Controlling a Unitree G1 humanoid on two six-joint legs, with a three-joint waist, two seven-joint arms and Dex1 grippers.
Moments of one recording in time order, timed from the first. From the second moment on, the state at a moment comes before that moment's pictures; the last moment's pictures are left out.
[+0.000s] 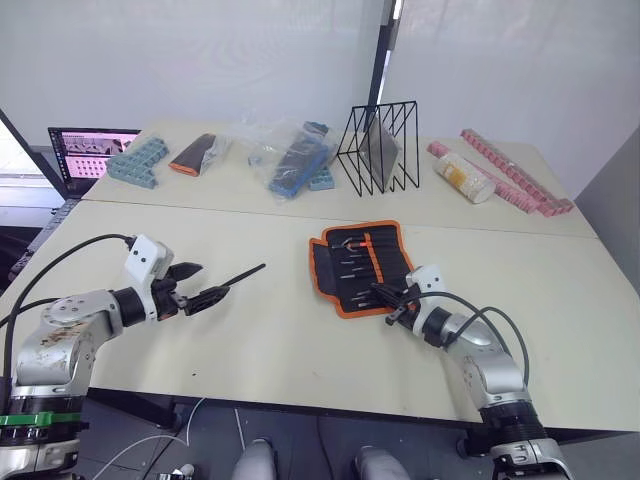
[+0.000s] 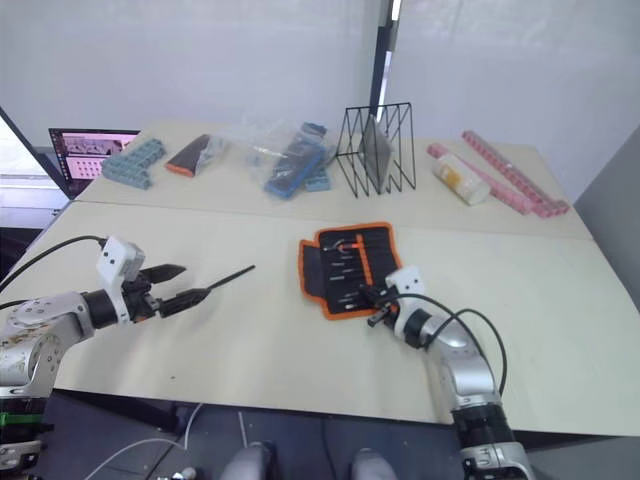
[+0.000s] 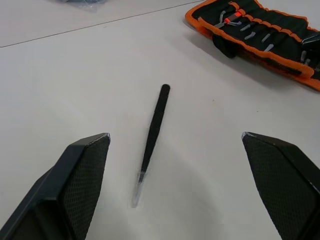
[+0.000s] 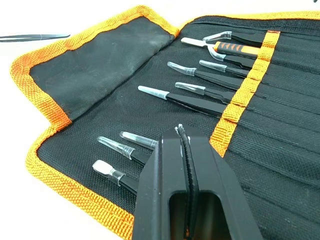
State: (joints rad) left arm -0.28 0.77 0.21 0.11 -0.40 0.45 -0.98; right arm -0.31 -0.32 0.03 0.17 0.24 0.20 0.67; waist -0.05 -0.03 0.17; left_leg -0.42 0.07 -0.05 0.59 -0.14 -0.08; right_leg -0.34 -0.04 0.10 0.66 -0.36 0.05
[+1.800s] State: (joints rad) left arm -0.55 0.66 0.02 0.22 -0.24 0.28 -1.08; right arm -0.25 -0.36 0.04 0.04 0.22 0.27 0.63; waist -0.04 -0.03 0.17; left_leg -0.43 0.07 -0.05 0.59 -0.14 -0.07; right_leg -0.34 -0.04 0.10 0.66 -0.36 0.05
